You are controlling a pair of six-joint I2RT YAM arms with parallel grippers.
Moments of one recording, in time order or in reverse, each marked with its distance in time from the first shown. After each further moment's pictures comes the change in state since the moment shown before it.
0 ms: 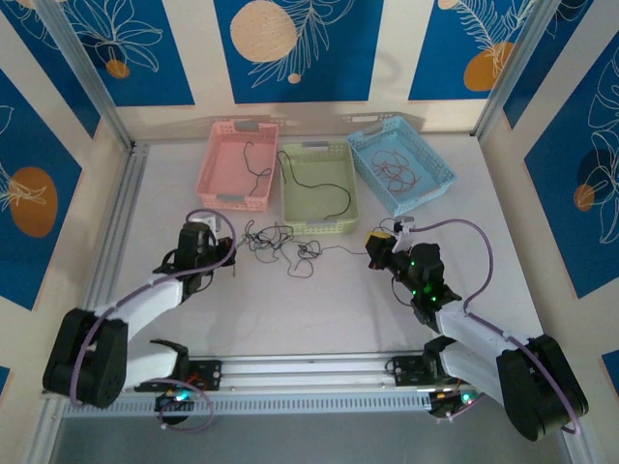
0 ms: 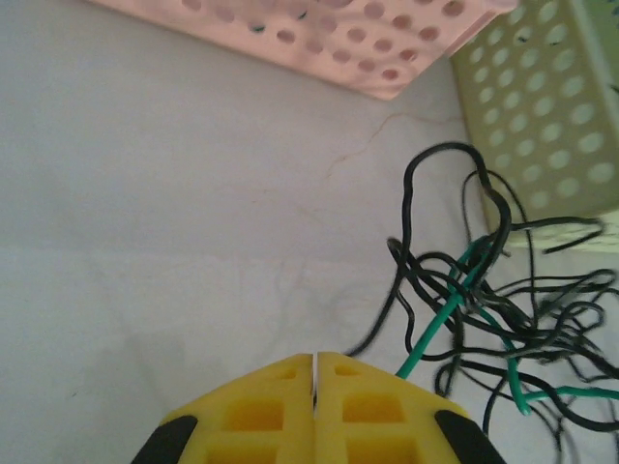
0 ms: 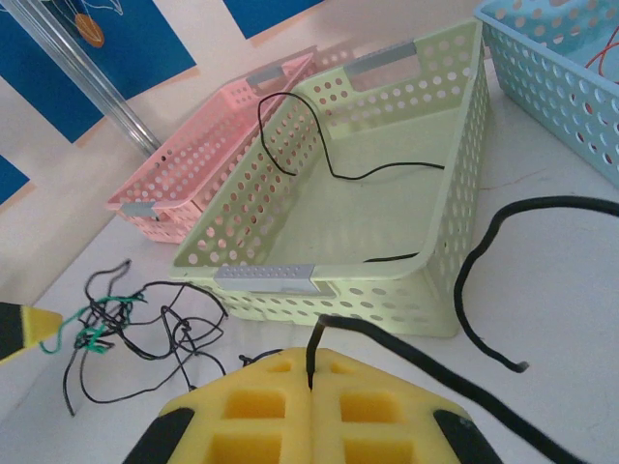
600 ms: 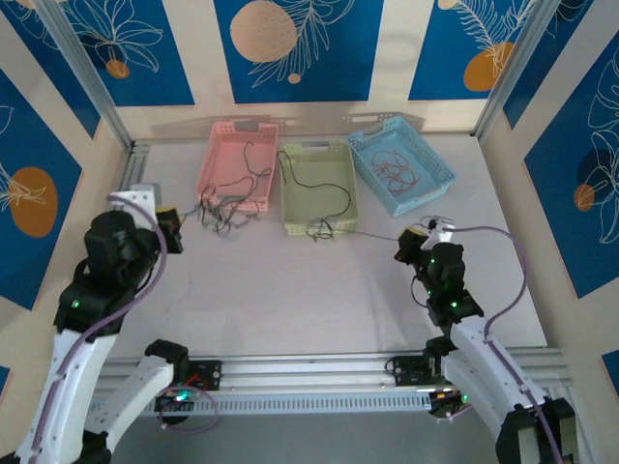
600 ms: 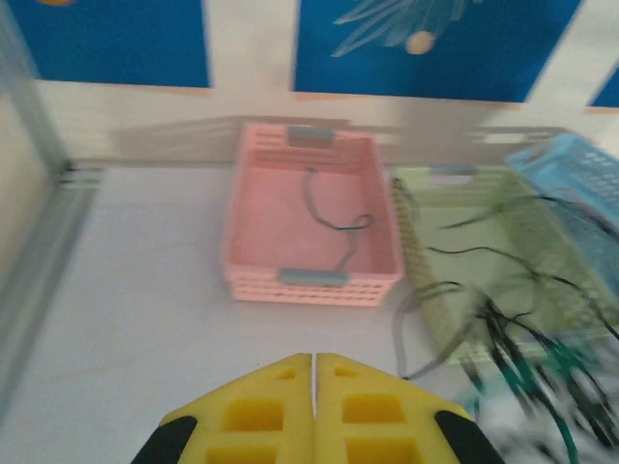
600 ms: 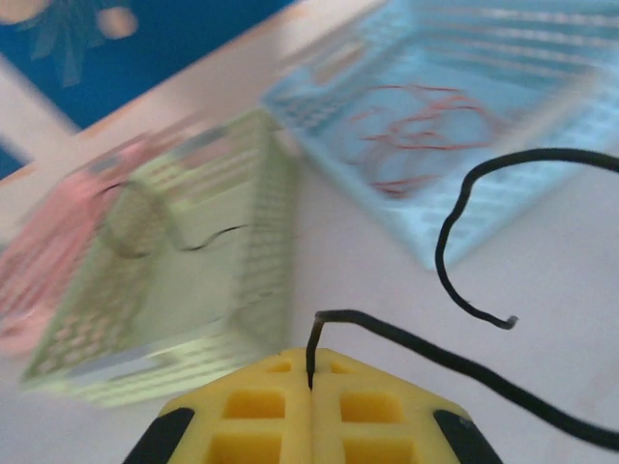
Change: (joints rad) left arm -0.002 -0.491 0.643 -0.833 -0.266 0.307; right arm -0.196 -0.309 0.062 -0.468 0.218 0.068
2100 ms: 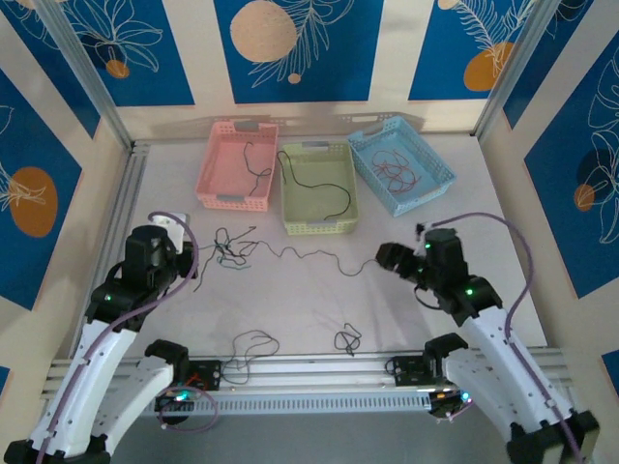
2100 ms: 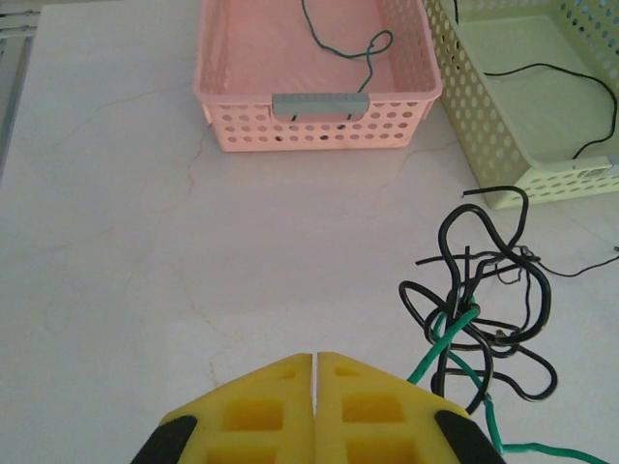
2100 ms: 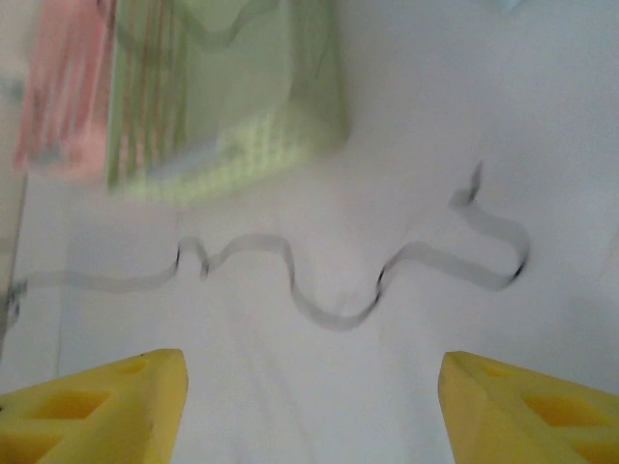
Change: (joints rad) left arm -0.006 -0.015 -0.285 0.005 0.079 0.032; right arm 0.196 0.028 0.343 -0.760 -0.239 0.166
